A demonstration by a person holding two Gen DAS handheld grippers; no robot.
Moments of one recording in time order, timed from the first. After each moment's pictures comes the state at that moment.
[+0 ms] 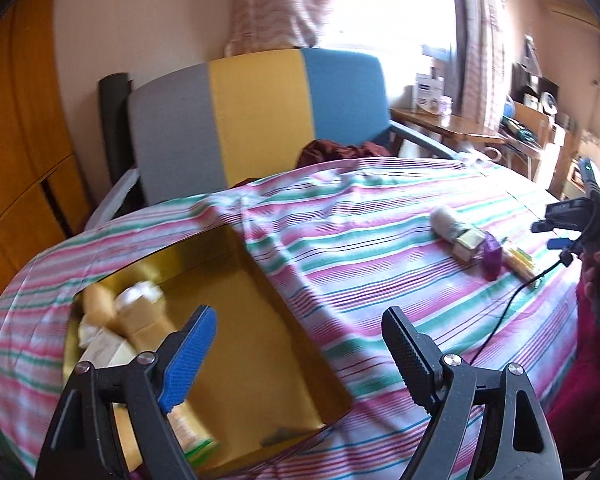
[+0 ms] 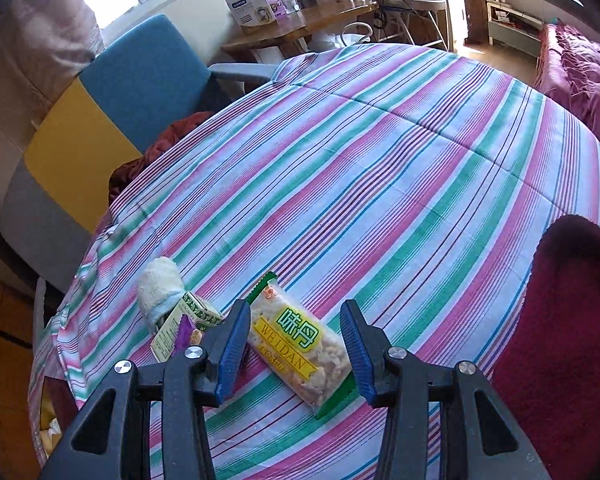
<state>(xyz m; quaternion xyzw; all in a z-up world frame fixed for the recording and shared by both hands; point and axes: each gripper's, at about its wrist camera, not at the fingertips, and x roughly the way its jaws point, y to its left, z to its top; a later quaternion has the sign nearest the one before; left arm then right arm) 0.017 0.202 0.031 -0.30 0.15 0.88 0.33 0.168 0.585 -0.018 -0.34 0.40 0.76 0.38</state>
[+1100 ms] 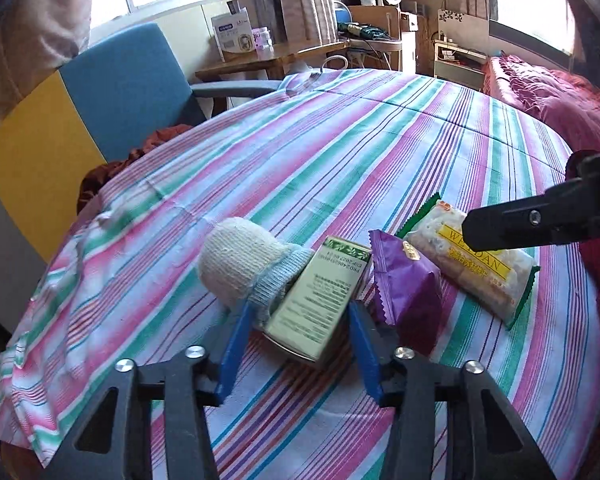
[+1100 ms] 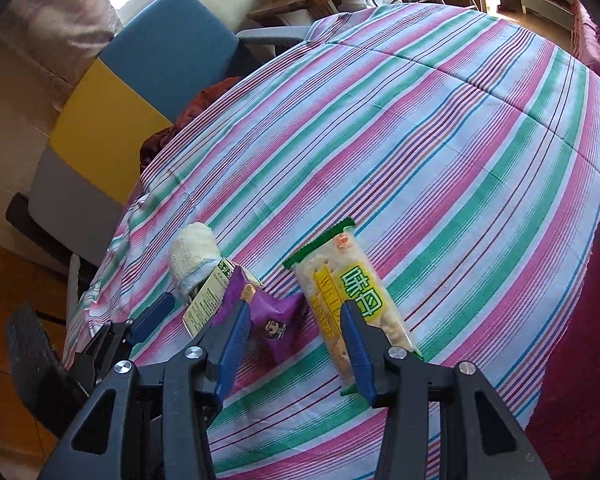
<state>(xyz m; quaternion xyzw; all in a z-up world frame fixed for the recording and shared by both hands) 0.014 0.503 -0.062 -0.30 0.32 0.72 0.54 0.155 0.585 -0.037 -0.36 0.45 0.76 0.30</state>
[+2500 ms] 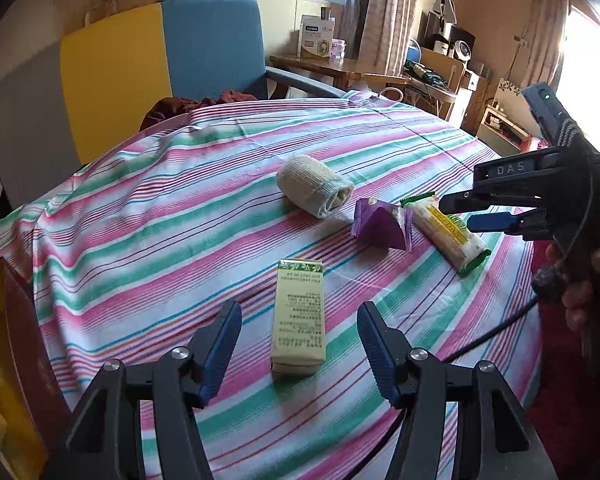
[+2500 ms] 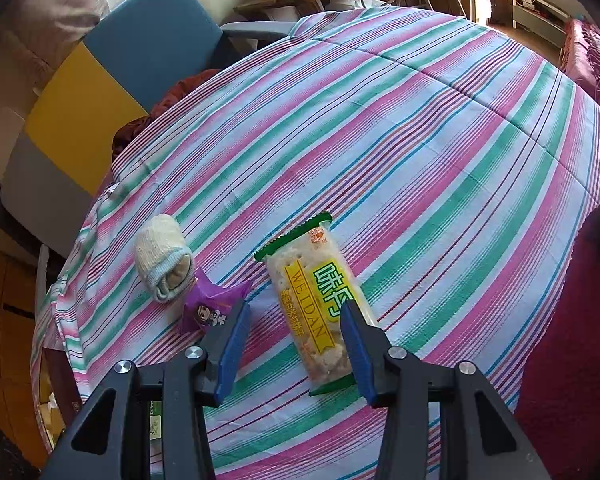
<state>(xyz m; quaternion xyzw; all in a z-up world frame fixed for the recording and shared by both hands) 0.024 0.378 -0.038 -0.37 0.19 0.77 0.49 0.144 0.583 -0.044 -0.39 0.42 0.74 0.34</state>
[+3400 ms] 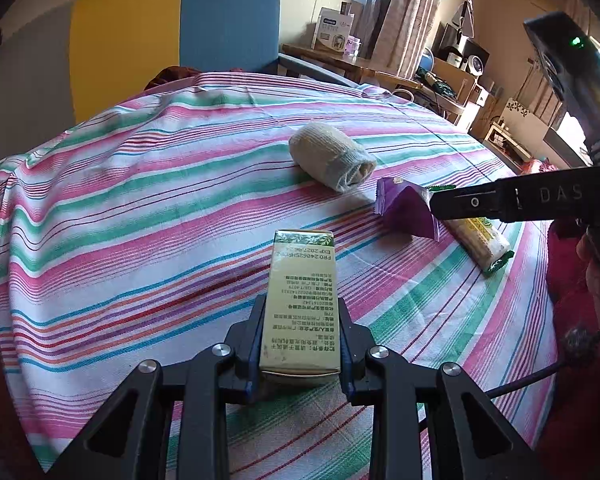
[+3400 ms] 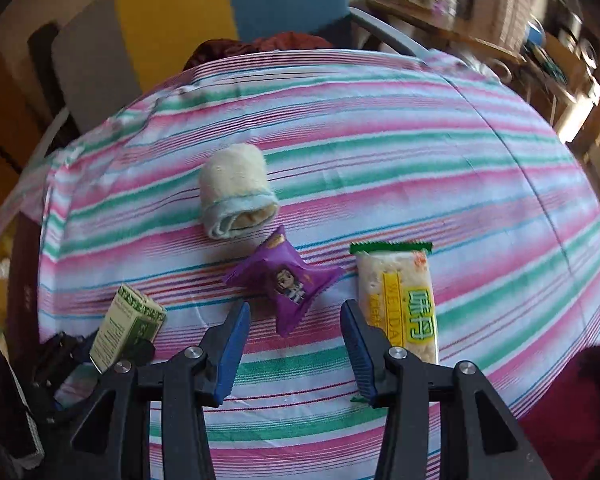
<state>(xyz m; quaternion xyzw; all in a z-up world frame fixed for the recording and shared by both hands) 0.009 0.374 -0.081 -0.40 0.14 0.76 0.49 0.064 0.520 -0.032 -0.51 0.15 0.81 0.24</state>
